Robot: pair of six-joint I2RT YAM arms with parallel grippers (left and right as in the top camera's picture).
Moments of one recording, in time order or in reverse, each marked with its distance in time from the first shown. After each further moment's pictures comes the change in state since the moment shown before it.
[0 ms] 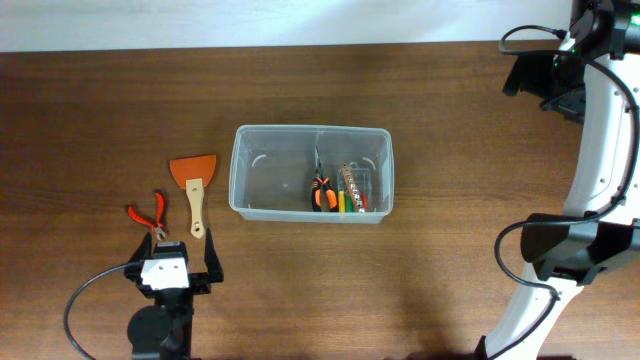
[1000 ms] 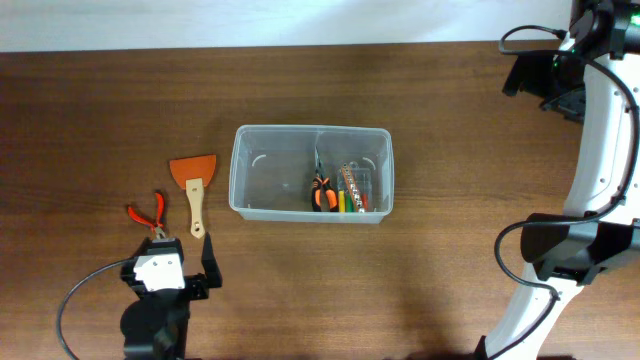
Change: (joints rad) left arm 0.000 0.086 0.137 -0.194 0.009 -0.055; right arm 0.000 0.000 0.000 0.000 0.000 0.000
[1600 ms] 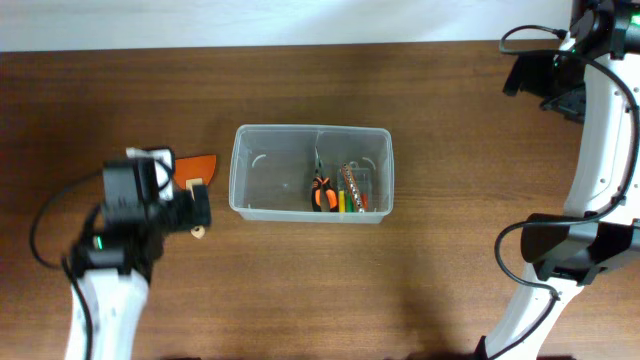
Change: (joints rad) left arm 0.042 1.060 0.823 -0.443 0.008 -0.041; right arm 0.000 0.000 0.000 -0.003 0.000 0.000
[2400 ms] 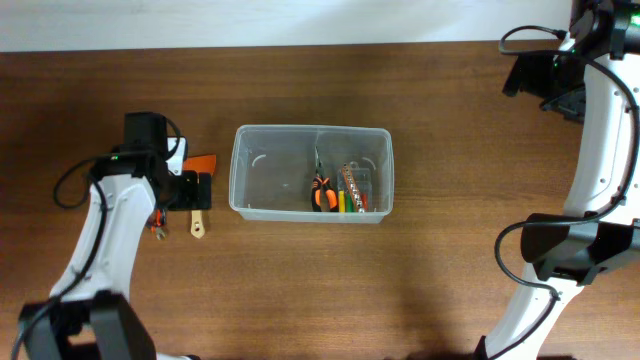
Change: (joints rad) left arm 0.039 0.450 0.150 -0.058 -0.002 0.114; right arm 0.000 0.000 0.000 0.000 0.000 0.000
